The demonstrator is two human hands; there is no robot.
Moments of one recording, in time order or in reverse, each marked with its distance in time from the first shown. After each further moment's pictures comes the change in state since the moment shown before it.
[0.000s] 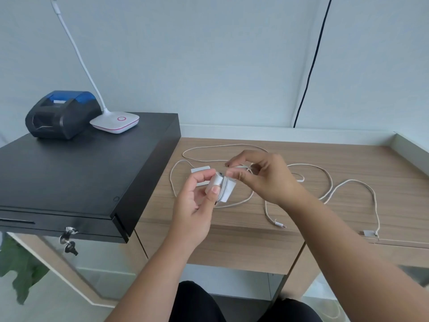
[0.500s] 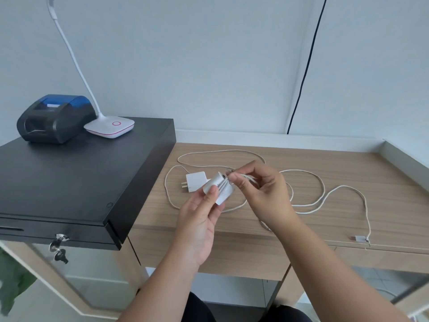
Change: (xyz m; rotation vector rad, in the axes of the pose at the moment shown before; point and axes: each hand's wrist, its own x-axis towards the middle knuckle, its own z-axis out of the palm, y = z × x) left_hand -0.003 0.009 0.024 -0.660 0.072 -0.337; right_hand -0.023 0.008 0.018 0.305 0.293 0.093
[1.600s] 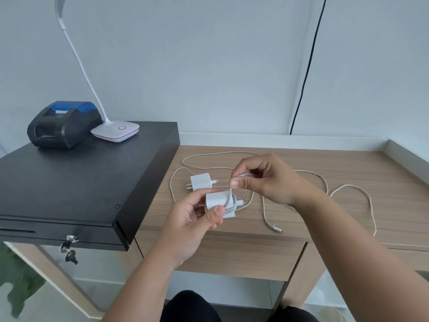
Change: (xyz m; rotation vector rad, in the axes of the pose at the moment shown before) left_hand -0.014 0.031 -0.031 0.625 -0.286 0.158; right_hand 0.034 -0.029 -0.020 -0.120 -0.531 0.042
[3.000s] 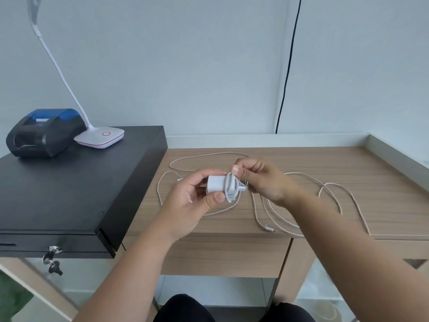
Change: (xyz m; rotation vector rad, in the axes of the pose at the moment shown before) left_hand 0.039 0.016 0.014 0.082 -0.202 0.182; right_hand -0.012 0.007 -0.010 0.179 0.051 0.142
